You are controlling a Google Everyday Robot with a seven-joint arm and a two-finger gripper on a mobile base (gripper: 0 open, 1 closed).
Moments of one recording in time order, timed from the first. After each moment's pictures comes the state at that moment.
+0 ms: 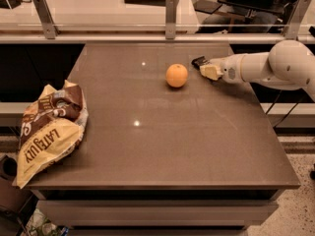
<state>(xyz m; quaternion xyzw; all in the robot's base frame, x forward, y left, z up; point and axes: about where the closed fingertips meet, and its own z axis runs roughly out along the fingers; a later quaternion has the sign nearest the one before) 0.740 -0.168 0.820 -0.30 0.79 0.24 0.48</state>
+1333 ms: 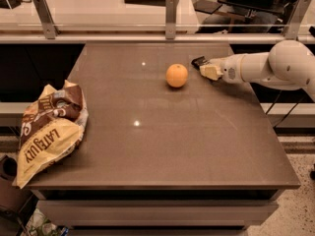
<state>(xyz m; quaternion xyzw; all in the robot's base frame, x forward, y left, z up) 0.740 -0.168 0.820 -0.30 0.79 0.24 0.48</state>
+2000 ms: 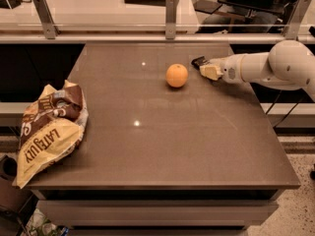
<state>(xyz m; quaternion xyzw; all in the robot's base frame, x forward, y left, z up) 0.740 -0.168 0.820 -0.30 0.79 0.24 0.48</state>
